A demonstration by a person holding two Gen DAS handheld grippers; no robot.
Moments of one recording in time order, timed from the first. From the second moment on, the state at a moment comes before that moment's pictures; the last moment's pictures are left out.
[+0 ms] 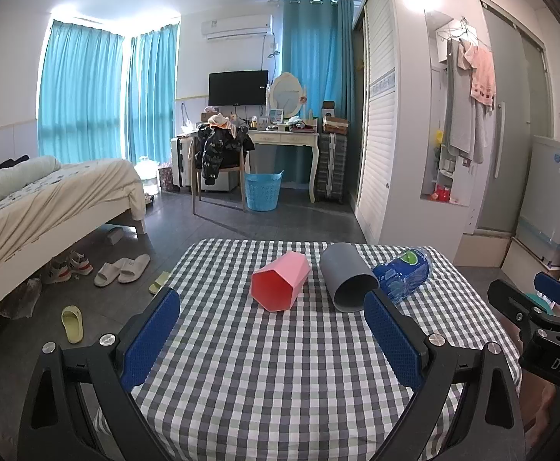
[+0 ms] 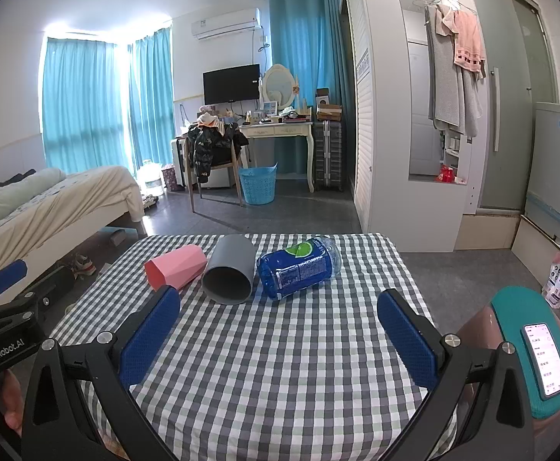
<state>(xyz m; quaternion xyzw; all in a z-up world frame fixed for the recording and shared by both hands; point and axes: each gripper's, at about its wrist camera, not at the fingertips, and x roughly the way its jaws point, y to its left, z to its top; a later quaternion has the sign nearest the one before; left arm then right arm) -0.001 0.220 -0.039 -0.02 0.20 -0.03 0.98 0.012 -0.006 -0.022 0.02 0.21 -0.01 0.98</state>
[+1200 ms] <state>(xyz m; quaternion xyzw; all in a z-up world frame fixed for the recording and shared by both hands) 0.081 0.230 -0.045 -0.02 0.22 -0.02 0.98 0.087 0.001 -0.017 0.02 0.24 -0.02 0.97</state>
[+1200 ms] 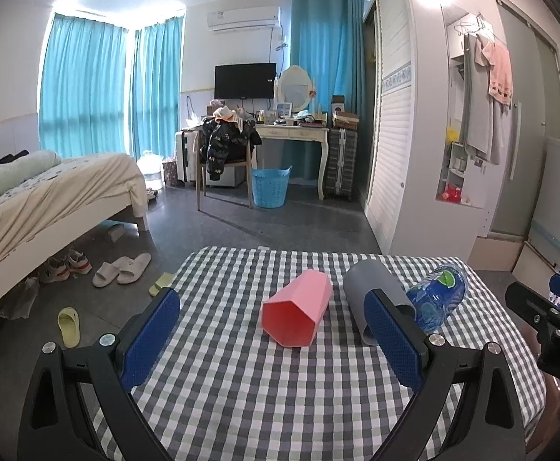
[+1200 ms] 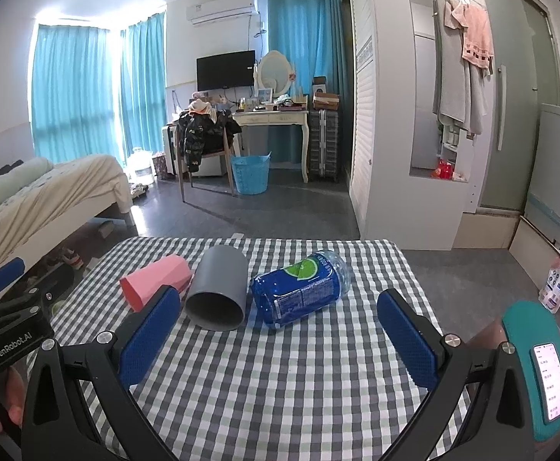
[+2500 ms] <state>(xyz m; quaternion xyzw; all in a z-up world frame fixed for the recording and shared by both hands) 0.153 0.255 -0.096 -0.05 0.27 -0.02 0.96 0.269 -0.039 -0.103 0.07 0.40 -0.17 0.90</state>
